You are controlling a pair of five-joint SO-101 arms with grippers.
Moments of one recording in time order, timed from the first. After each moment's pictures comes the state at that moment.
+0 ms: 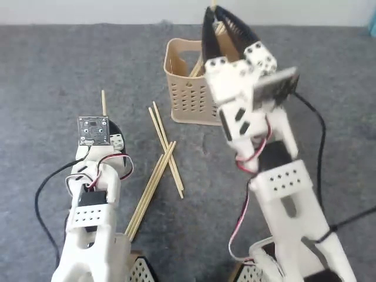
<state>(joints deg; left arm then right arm) -12.6 -49.7 85.3 3.2 -0.7 -23.8 -34.9 33.5 -11.8 4.9</state>
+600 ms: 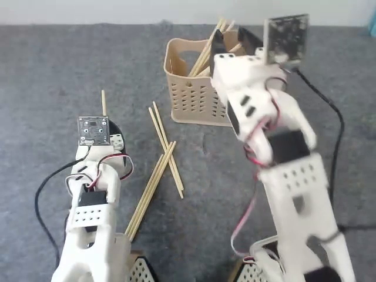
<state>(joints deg) -12.6 -49.7 85.3 3.2 -0.7 -21.5 -32.4 15.4 33.3 -9.3</state>
